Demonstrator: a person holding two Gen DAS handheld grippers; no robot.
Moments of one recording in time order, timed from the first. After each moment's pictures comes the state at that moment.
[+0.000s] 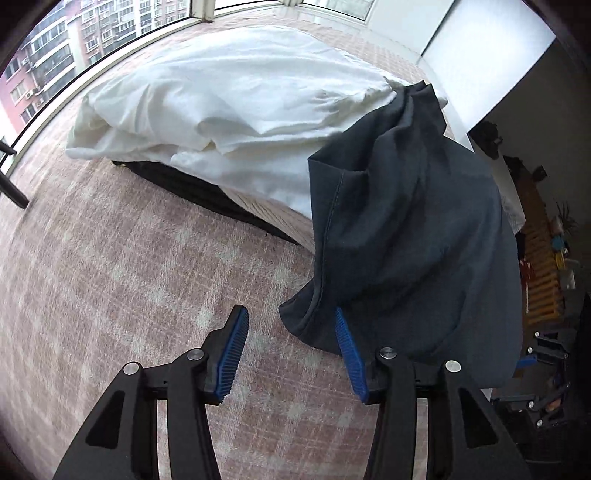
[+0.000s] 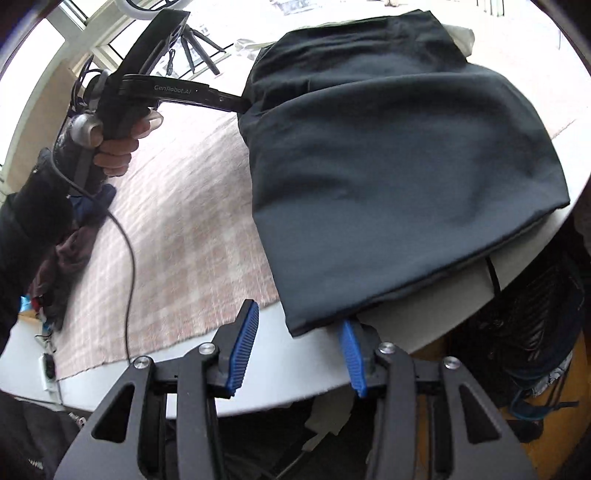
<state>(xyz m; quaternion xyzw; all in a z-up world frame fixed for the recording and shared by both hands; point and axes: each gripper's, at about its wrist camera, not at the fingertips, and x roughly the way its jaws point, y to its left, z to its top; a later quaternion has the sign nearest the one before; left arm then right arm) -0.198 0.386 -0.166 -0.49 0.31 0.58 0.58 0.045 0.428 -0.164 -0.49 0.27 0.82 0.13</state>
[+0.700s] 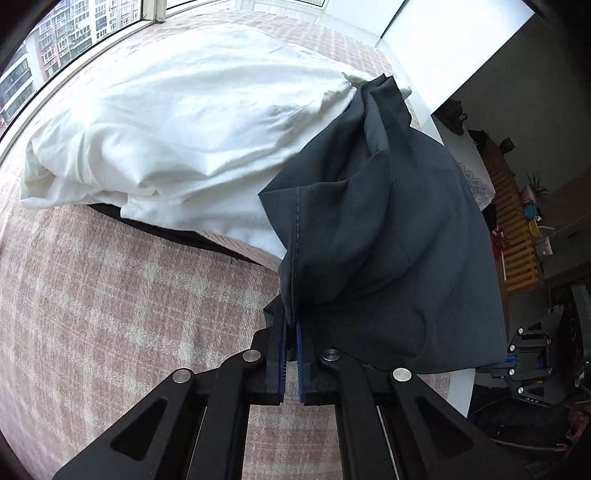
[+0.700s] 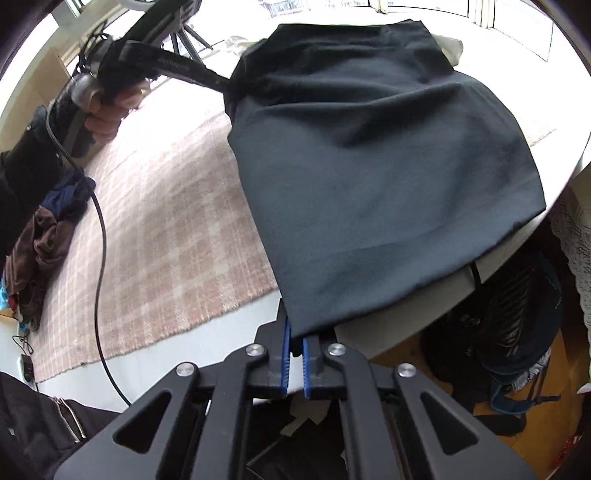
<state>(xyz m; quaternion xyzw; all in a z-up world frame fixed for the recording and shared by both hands) -0.170 0.405 -0.168 -0.48 0.34 0.52 0.62 0.064 0.421 -0.168 -0.51 0.24 0.81 0.16</state>
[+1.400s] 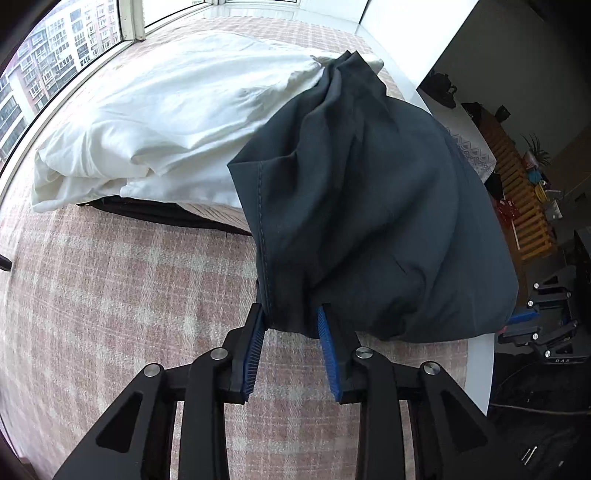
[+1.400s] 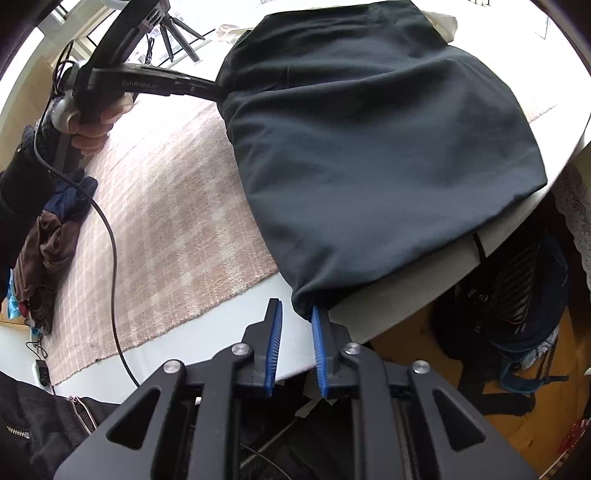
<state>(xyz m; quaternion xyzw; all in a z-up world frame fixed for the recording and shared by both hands) -0.142 0.376 -0.178 -0.44 0.38 0.51 0.63 0.079 0.406 -0.166 -0.53 0.28 0.79 0.16</state>
